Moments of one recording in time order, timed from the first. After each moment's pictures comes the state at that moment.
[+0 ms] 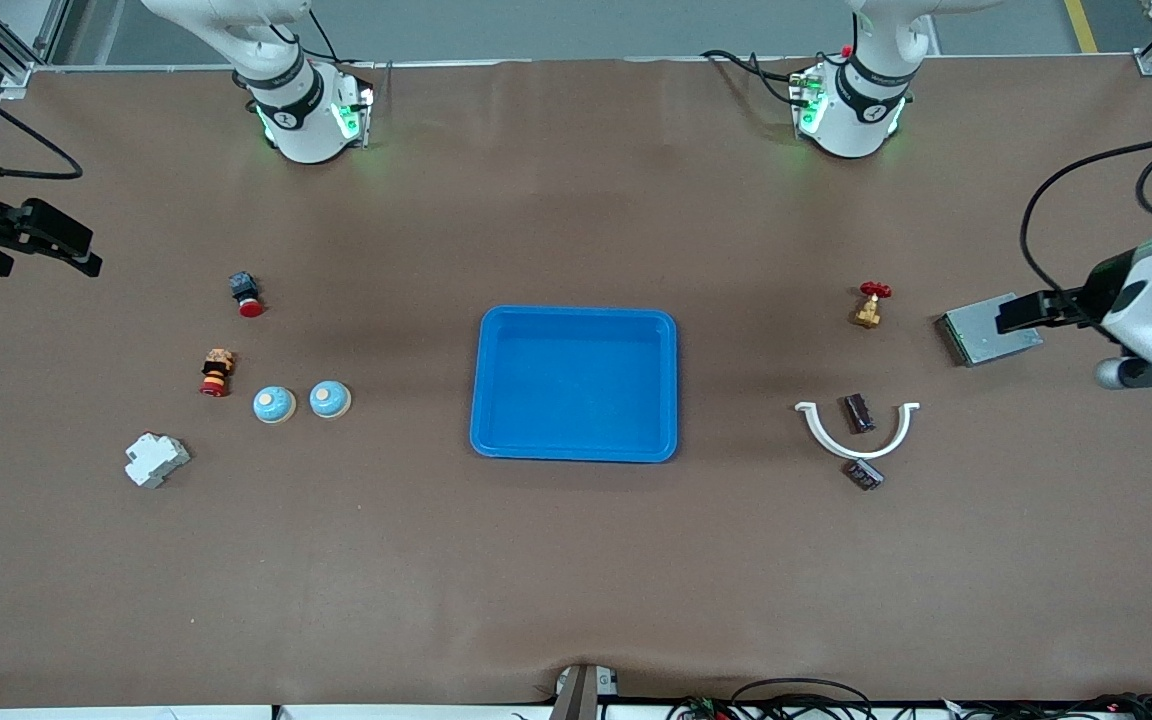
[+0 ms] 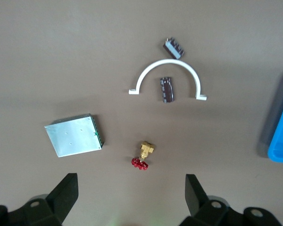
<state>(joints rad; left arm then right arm) 0.04 0.19 -0.06 -1.58 0.00 1.59 -0.07 -0.06 -0.02 0.05 -1.57 0.02 1.56 0.01</state>
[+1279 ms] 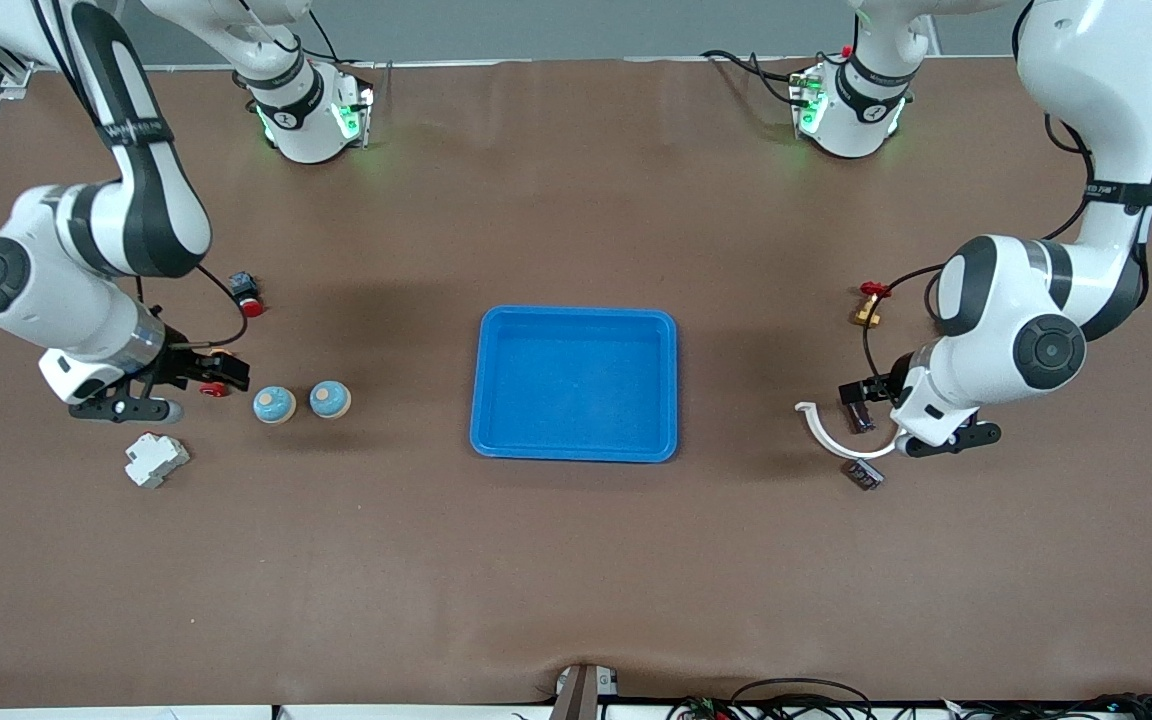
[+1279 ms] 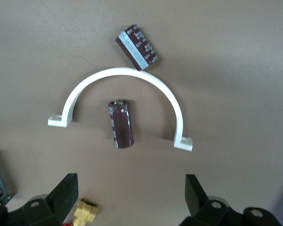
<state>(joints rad) 0.01 0.42 -0.16 -1.85 0.00 2.10 -0.32 -0.06 0.23 0.05 -2.08 0.02 2.33 0.03</state>
